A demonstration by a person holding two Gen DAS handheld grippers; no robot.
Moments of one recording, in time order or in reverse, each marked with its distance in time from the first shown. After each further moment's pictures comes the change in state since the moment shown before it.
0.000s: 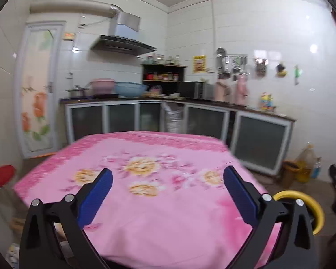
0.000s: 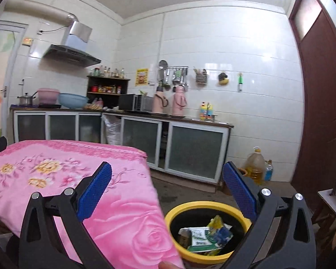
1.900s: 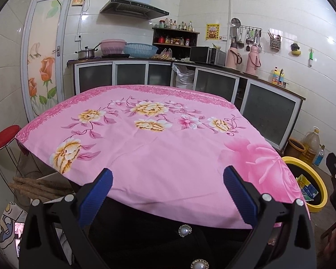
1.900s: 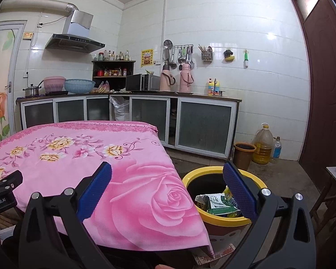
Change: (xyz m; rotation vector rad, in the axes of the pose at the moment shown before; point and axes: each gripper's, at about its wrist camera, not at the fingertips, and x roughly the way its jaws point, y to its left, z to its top) left arm 0.000 -0.002 -0.080 -0.073 0.230 -0.003; right arm -0.017 0.017 -0.058 0.045 0.131 0.041
